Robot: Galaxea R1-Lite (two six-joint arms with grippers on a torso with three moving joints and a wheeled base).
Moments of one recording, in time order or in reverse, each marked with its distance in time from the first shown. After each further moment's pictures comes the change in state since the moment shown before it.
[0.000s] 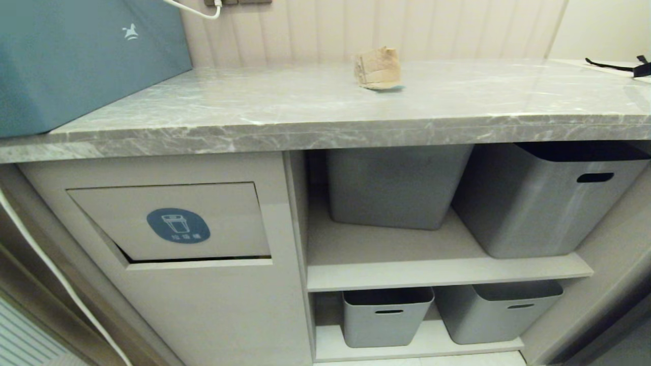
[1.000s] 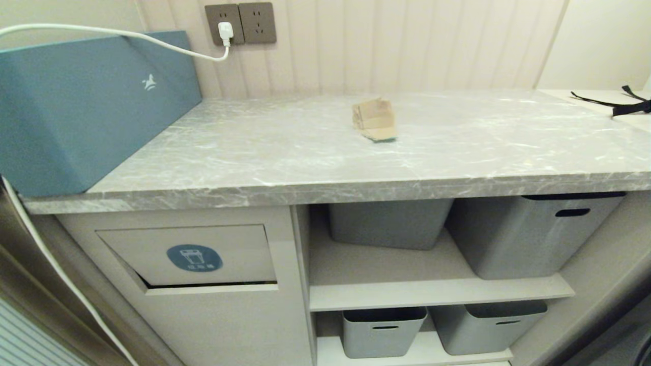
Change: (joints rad) left arm 0.000 -0.012 0.000 -0.003 0.006 -0.037; right arm 0.000 0.000 0.000 0.001 -0.001 -0.023
